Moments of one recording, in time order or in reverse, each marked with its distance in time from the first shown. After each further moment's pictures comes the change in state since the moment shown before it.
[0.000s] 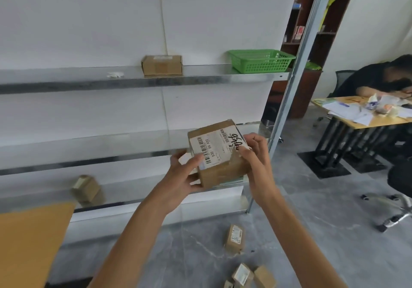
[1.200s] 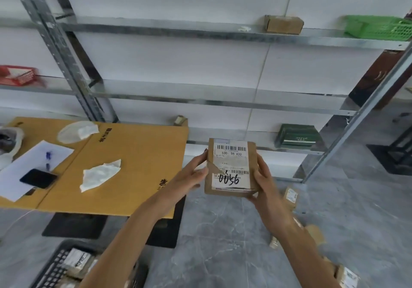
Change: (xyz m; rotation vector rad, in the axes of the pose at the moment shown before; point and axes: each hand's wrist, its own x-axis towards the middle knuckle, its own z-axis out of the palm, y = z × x) left_hand -0.397 -0.010 -0.254 0.501 0.053 -0.033; right_hand -0.350 0.059 0.260 0.081 -0.370 0.386
